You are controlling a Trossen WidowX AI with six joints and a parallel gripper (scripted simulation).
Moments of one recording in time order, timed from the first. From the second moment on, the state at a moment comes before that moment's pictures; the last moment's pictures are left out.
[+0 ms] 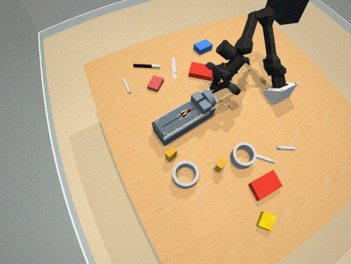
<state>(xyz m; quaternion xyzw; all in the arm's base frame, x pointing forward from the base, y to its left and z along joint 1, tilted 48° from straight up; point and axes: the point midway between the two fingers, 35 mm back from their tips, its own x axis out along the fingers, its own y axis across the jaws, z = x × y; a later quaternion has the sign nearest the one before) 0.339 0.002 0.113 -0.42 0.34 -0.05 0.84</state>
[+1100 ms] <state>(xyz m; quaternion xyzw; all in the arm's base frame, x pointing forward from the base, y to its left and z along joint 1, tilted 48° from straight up) 0.332 0.030 0.110 -0.42 0.34 -0.06 0.84</state>
